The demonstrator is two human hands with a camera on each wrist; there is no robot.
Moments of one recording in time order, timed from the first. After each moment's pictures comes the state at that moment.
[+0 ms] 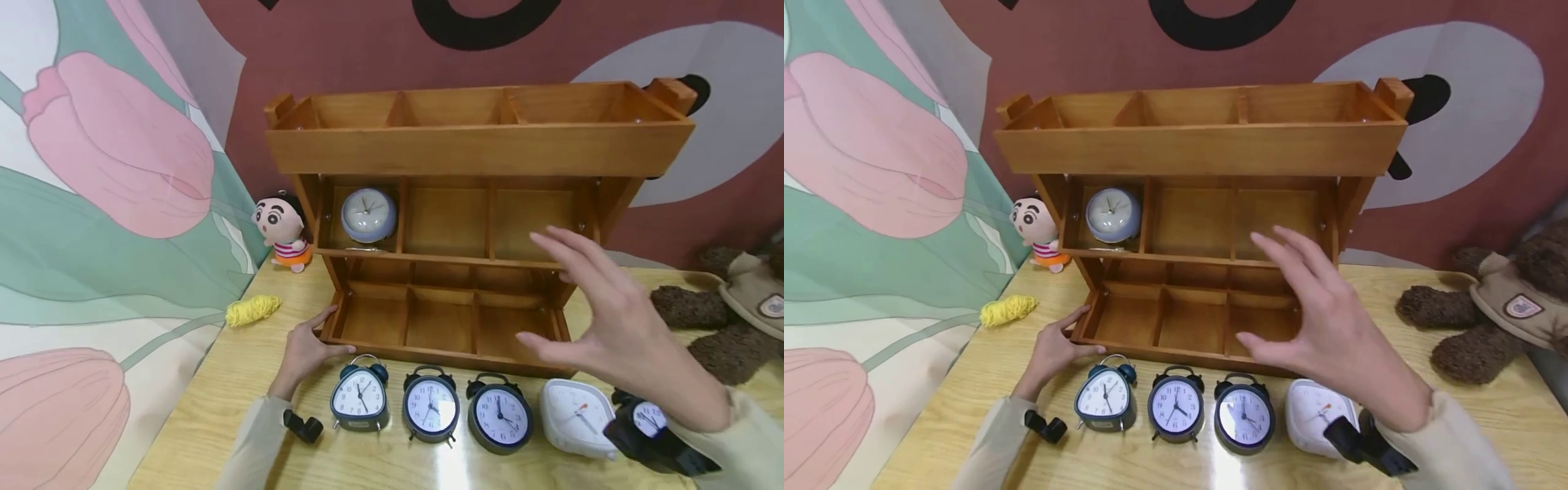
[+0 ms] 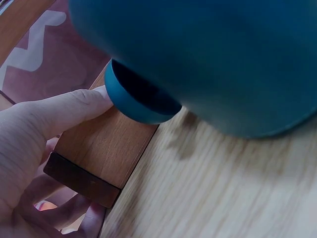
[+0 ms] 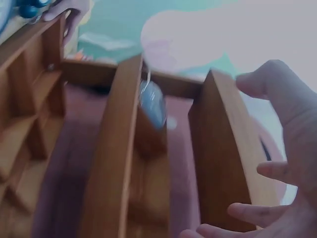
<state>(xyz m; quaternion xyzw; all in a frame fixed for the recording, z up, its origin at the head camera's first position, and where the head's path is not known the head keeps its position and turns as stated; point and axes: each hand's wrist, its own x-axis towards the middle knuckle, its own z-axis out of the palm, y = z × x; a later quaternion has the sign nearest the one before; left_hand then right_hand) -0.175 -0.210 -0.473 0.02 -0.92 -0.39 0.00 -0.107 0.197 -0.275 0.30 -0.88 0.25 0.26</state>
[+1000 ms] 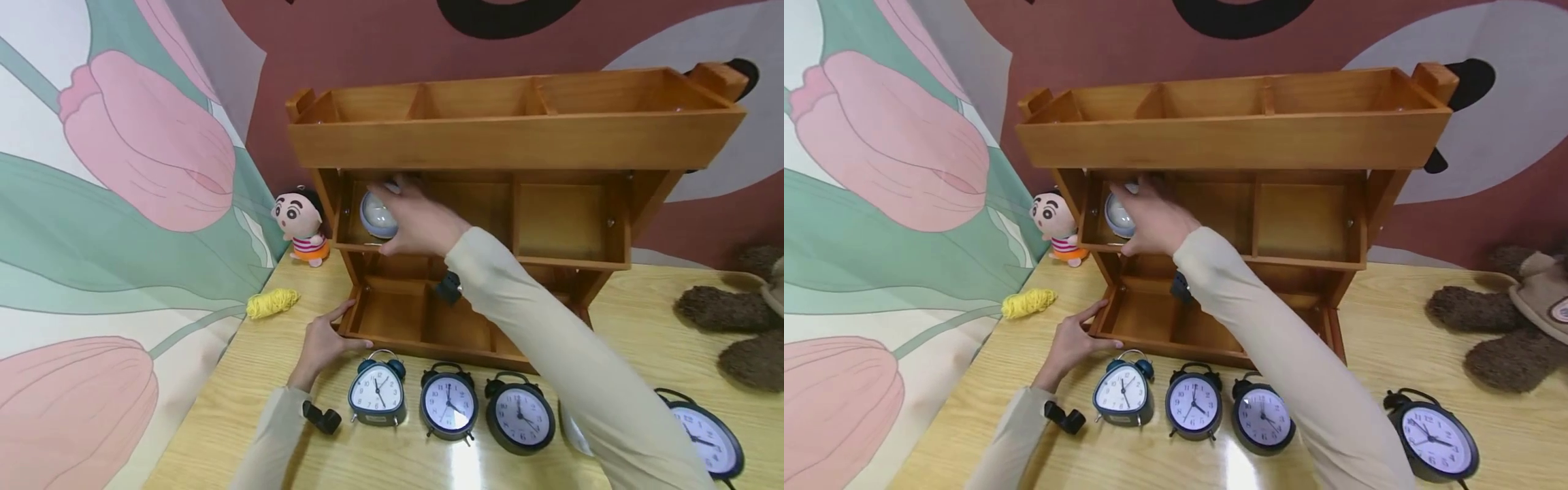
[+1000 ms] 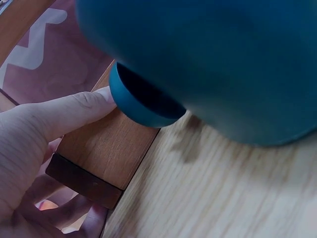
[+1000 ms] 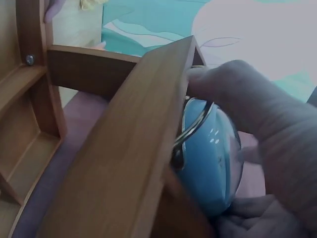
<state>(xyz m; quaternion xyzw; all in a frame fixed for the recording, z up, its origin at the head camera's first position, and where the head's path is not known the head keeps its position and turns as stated) -0.177 -0.210 -0.473 0.02 -0.92 -0.39 0.01 -0.254 0.017 -0.257 0.32 -0.93 0.17 0.00</state>
